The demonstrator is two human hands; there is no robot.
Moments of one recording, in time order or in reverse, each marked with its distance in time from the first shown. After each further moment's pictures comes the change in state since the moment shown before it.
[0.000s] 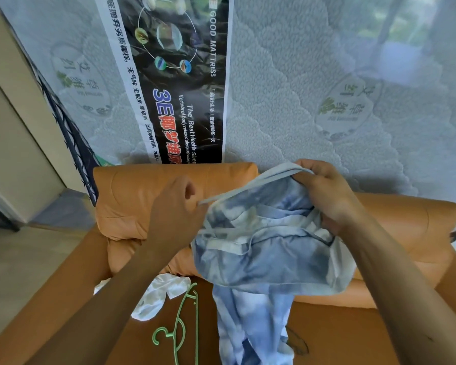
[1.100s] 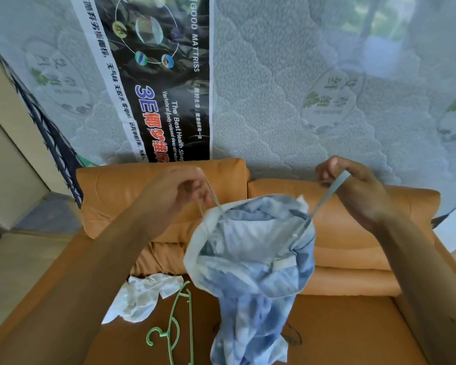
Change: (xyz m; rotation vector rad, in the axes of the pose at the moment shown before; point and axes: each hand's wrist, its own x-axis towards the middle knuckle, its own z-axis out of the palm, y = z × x) left_hand 0.032 0.050 -0.031 -1.023 -0.515 -0.299; right_hand -0.009 0.042 -0.080 0.077 -0.021 -0.168
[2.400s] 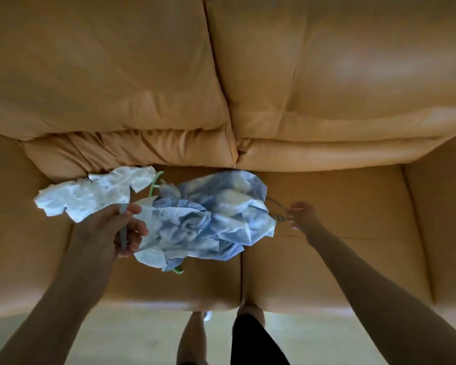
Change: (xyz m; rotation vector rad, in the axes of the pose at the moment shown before) left_hand -0.039 -0.278 0.012 0.126 0.493 -0.773; right_hand -0.199 0.467 0.026 -0.126 0.221 1.340
